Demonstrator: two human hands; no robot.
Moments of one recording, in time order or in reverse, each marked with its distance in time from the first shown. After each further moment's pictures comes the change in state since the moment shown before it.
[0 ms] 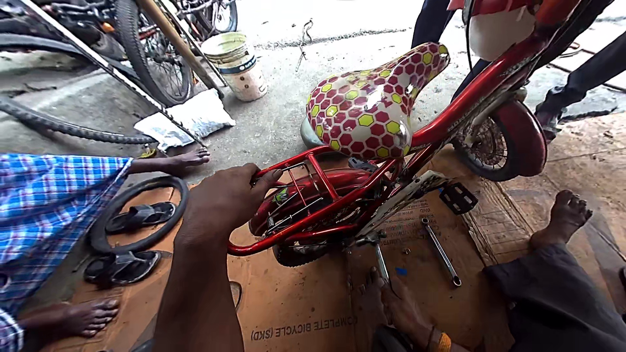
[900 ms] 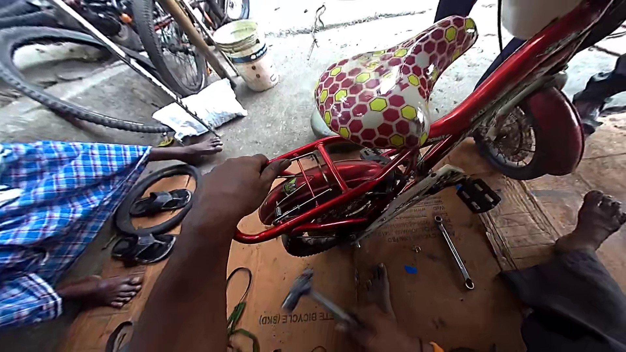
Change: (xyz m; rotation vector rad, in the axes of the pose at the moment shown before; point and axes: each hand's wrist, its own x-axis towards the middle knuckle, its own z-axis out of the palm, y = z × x) left_hand 0.010 0.003 -0.002 0.005 -0.074 -0.026; right_hand -0.026 -0.061 0.043 -0.253 -0.572 -0.102
